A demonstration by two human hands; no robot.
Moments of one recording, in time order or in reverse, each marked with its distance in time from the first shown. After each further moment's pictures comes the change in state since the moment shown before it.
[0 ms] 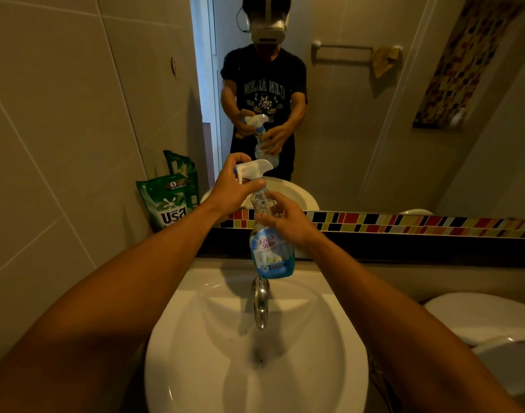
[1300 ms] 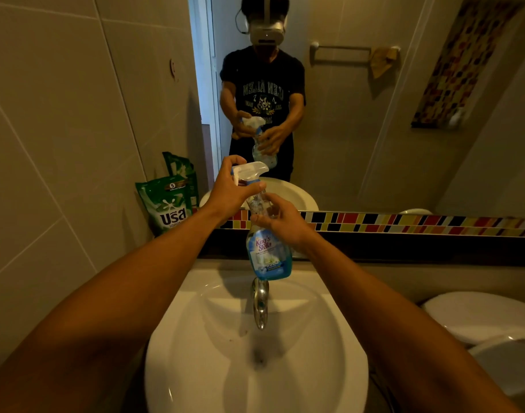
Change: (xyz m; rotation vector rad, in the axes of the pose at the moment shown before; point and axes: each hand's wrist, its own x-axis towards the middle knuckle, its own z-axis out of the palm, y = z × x) left_hand -0.003 -0.005 0.000 0.027 0.053 0.024; right_hand 0.005 0.004 0.005 0.029 -0.014 -0.005
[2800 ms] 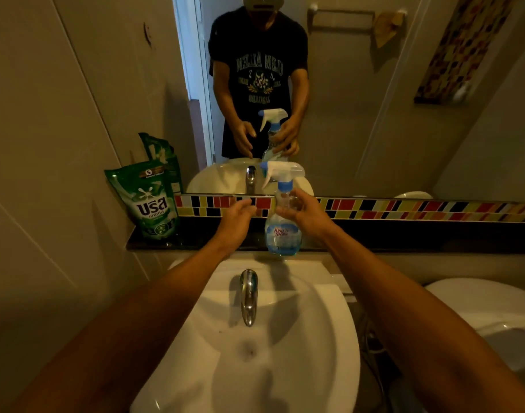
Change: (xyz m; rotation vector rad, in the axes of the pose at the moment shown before) left_hand -0.033 -0.074 0.065 -0.052 -0.043 -0.428; right_hand 0.030 0.073 -0.070 -0.004 0.119 0.108
